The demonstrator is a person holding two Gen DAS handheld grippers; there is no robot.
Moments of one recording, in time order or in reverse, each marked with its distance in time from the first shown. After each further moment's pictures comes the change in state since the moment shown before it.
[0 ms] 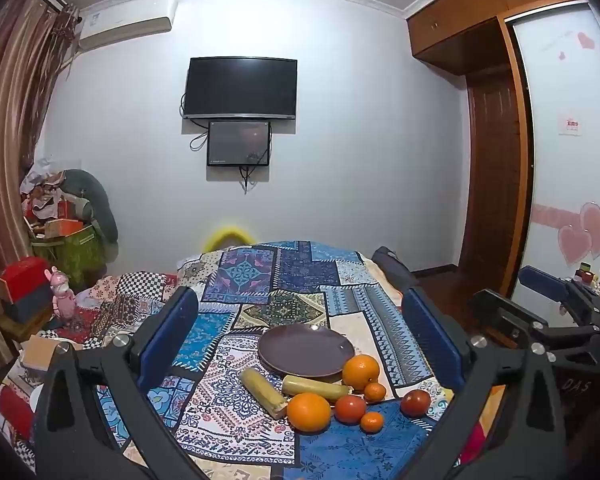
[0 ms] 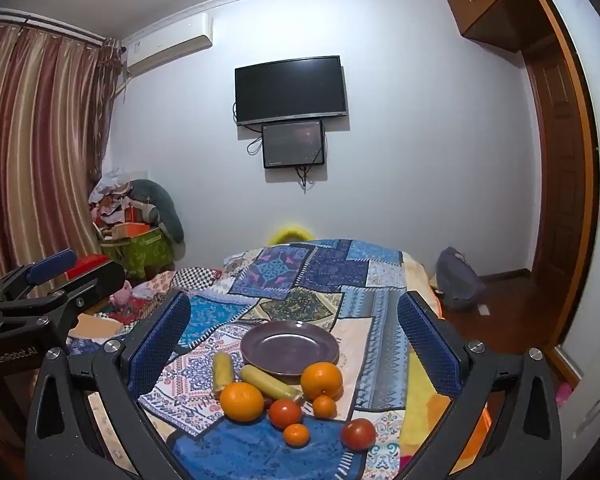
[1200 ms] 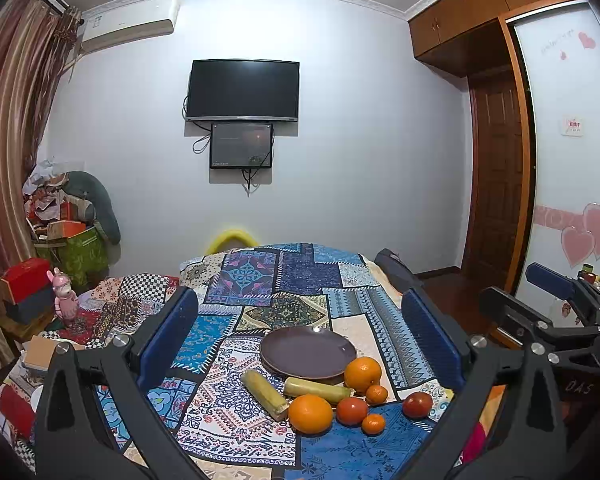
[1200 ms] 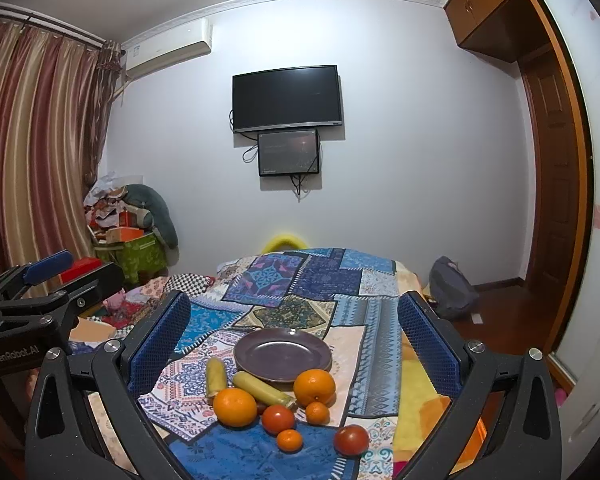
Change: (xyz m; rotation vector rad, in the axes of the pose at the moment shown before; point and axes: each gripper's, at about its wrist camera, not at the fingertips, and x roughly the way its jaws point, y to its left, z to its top) left arm 0.002 -0.003 -0.004 0.000 -0.008 0.009; right arm -0.003 0.000 0.002 -0.016 -0.030 -0.024
